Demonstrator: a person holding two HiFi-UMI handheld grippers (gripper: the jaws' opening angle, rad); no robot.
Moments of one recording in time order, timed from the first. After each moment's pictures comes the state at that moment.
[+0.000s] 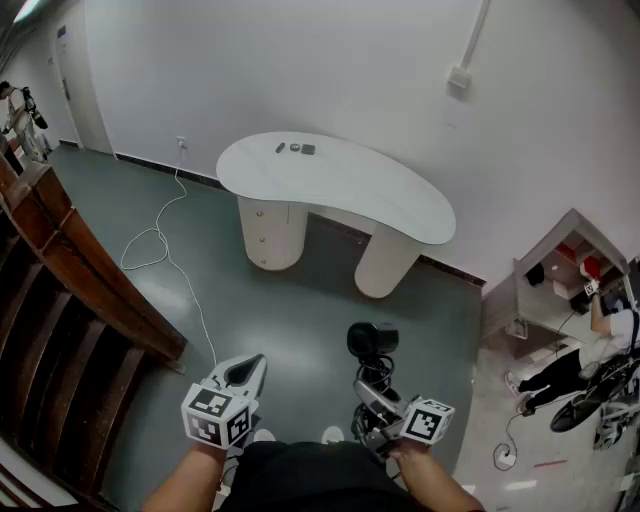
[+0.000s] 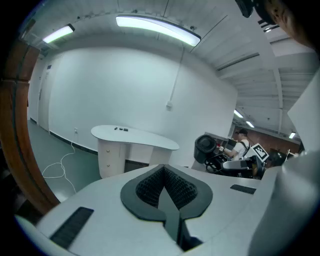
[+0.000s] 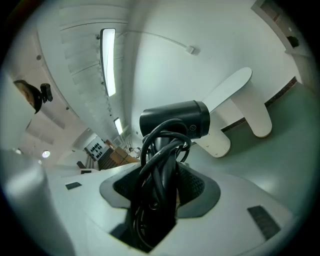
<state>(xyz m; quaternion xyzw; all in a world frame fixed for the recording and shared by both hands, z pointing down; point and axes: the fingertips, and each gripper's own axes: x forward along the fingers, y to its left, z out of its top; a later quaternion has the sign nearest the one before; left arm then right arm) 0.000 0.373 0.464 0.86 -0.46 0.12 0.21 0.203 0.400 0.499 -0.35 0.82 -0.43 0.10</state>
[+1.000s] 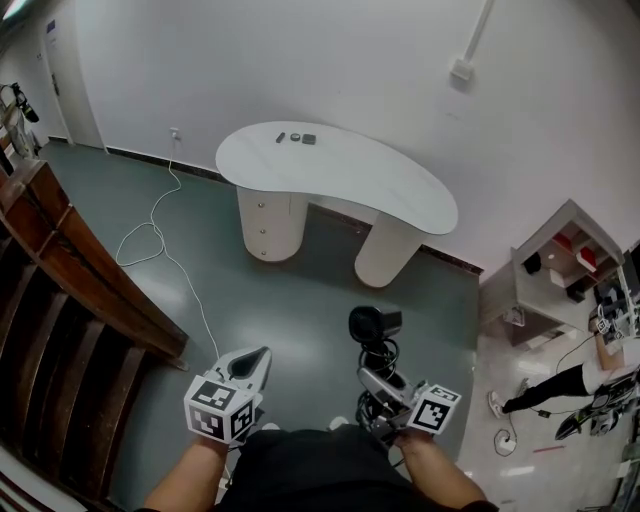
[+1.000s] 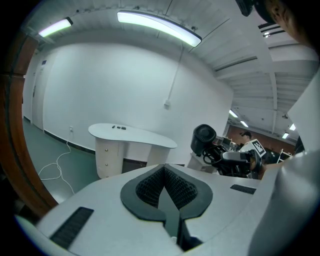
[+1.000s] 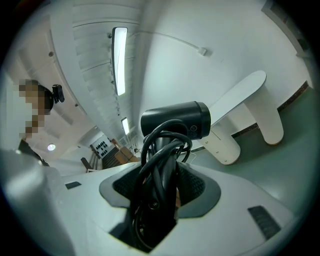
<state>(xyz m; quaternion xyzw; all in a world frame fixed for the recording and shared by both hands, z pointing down) -0.038 0.363 0.469 0.87 -0.43 0.12 0.21 0.152 0.387 0.472 -0.33 0.85 -0.39 0.12</state>
